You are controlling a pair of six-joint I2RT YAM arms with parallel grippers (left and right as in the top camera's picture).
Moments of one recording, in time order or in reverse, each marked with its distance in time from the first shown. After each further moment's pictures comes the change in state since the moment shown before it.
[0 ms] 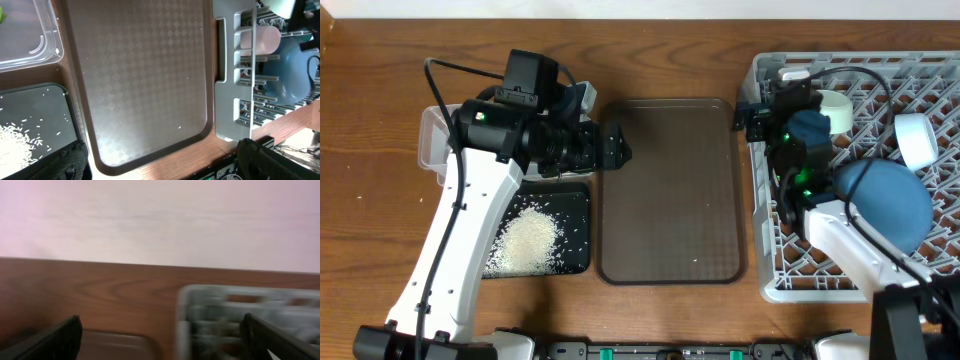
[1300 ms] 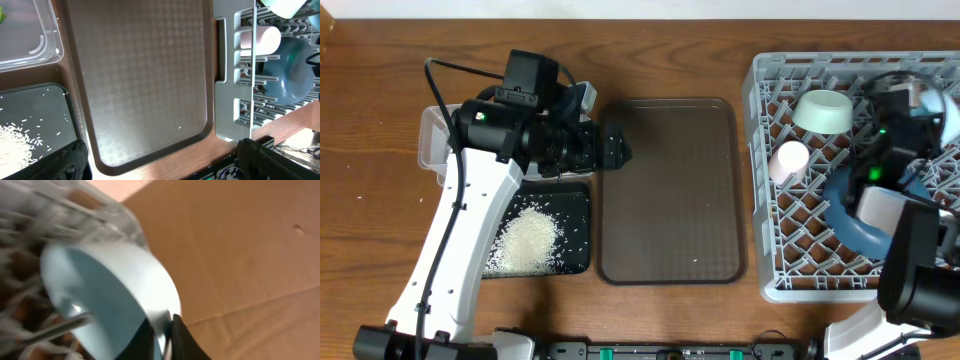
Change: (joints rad) left arm 0.000 0.000 0.000 0.000 0.000 0.000; right arm -0.477 0.315 0.010 0.356 0.602 -1.019
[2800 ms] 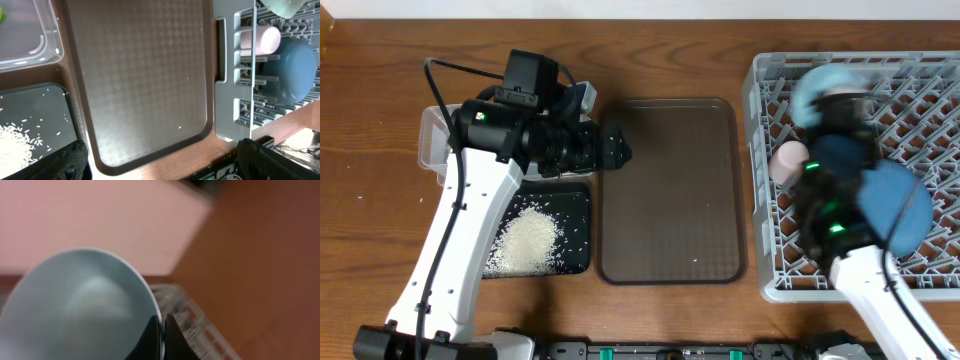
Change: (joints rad) left arm 0.000 0.000 0.000 0.000 0.000 0.000; right arm 0.434 -0.640 -0.046 -0.464 0.188 0.523
